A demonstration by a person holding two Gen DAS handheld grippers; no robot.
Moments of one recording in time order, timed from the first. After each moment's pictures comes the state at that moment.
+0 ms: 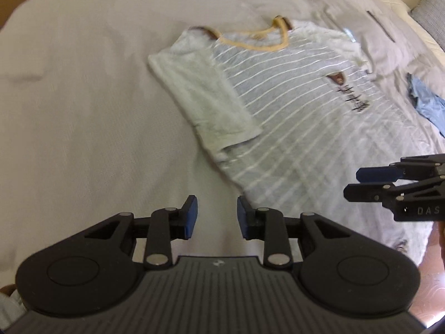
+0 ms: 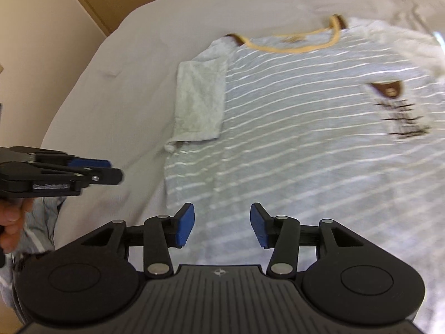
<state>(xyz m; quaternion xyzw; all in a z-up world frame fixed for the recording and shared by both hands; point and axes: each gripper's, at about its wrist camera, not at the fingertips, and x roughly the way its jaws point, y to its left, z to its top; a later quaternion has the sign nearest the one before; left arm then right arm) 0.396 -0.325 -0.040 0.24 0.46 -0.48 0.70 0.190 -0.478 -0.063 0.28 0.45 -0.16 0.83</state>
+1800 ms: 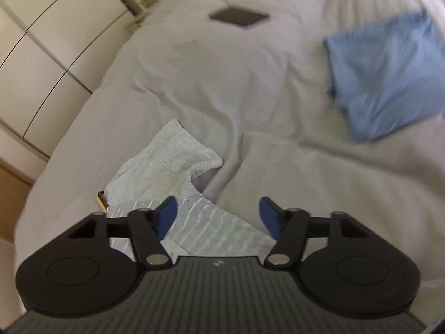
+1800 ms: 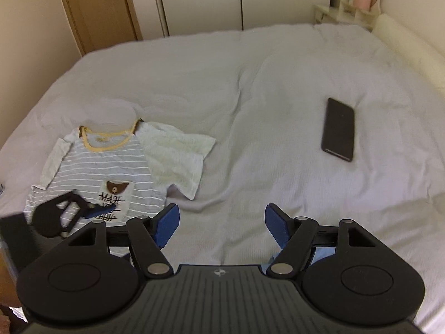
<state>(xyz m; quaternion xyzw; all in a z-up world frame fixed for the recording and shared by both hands) 0.021 -0.754 -0.072 0.49 0.17 -0.50 0.69 -0.062 -0.899 0.071 0.15 0.42 -0.19 0.87</state>
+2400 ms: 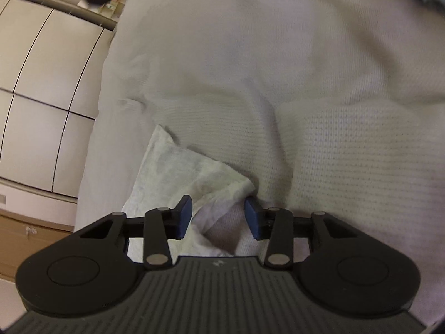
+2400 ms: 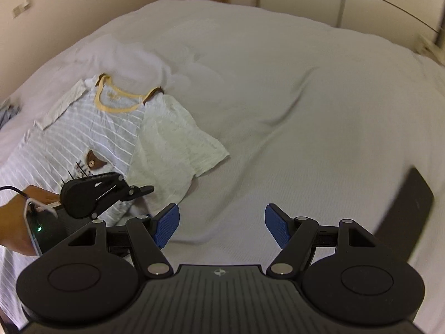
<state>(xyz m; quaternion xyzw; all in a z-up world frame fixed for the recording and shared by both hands) 0.063 -0.855 -0.195 0.62 0.07 -0.44 0.65 0.068 -1.022 -0.015 0.02 0.48 0.01 0.88</state>
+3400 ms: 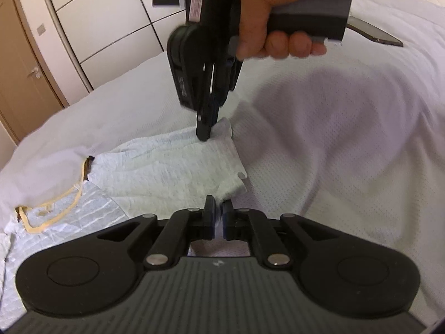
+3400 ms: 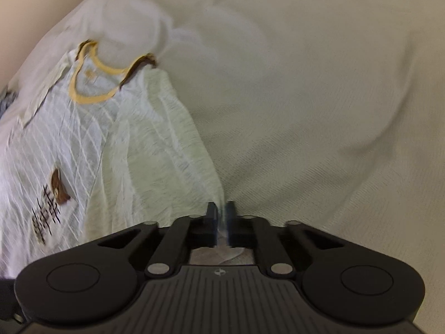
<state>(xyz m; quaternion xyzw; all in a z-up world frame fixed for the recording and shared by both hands) 0.108 -0.836 -0.157 0.27 0.25 -0.38 0.85 0.261 -1.038 -0.127 0.07 0.58 0.10 0.80</state>
